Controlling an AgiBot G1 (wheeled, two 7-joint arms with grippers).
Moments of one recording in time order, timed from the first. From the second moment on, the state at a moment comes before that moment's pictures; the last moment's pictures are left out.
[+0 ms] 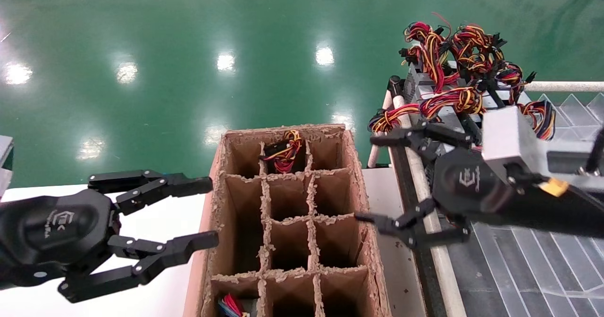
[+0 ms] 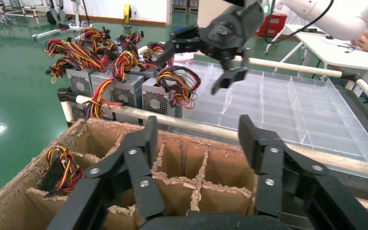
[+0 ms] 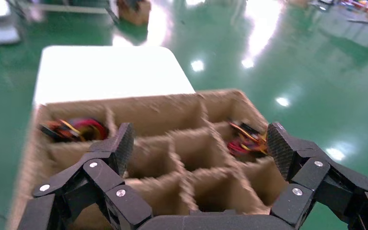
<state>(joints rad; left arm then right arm) -1.09 0.54 0.43 -1.22 0.60 1.40 -0.10 1.28 -0.64 -0.34 1.20 -1.03 -1.42 0.11</state>
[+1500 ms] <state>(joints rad) -1.09 0.54 0.43 -1.22 0.60 1.40 -0.10 1.07 -0.61 -0.28 1.29 -0.73 -1.50 0.19</state>
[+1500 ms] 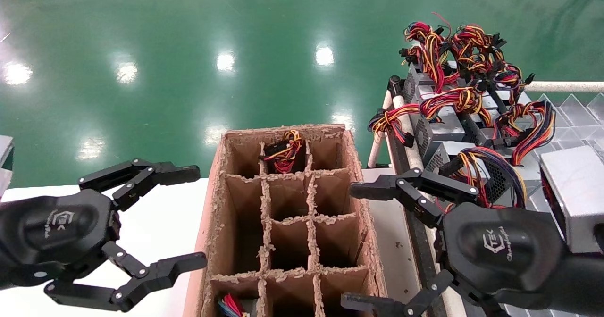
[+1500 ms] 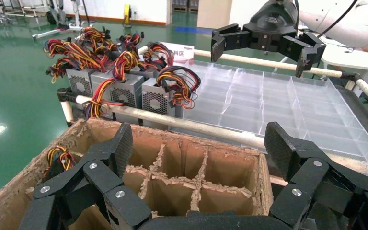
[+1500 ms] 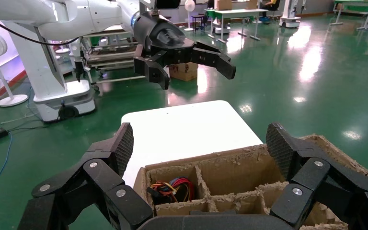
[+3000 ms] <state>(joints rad) -1.09 0.54 0.43 -1.22 0.60 1.40 -0.10 1.08 -0.61 -0.28 1.28 -0.73 -1.49 0.19</state>
